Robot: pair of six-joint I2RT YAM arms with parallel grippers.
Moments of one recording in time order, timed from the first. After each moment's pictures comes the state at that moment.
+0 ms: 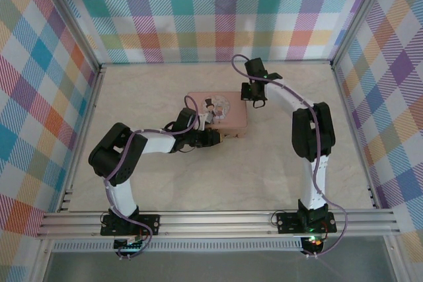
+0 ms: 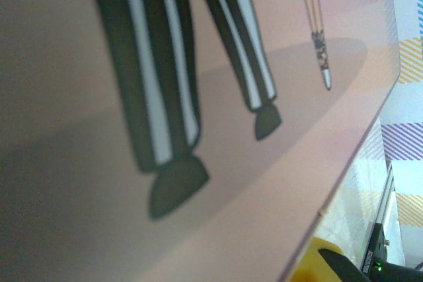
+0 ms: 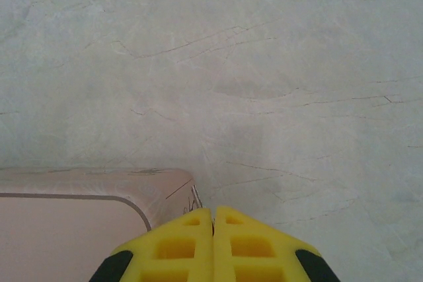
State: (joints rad) left arm -0.57 1.82 0.85 0.25 0.56 -0.67; right arm 0.37 2.08 1.68 -0.62 0.10 0.34
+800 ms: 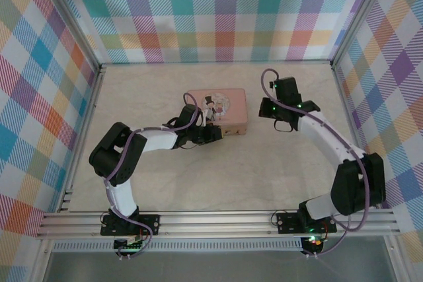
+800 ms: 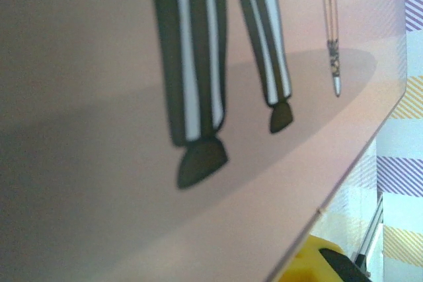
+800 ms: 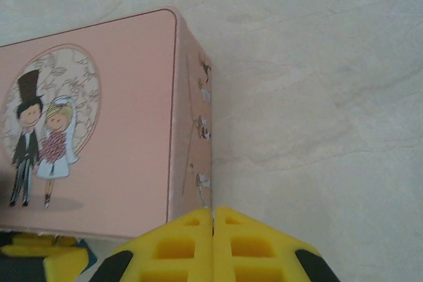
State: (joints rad) left arm -0.58 1.82 0.93 0.15 0.50 -0.78; right arm 0.32 1.41 1.09 -0.49 -0.07 0.40
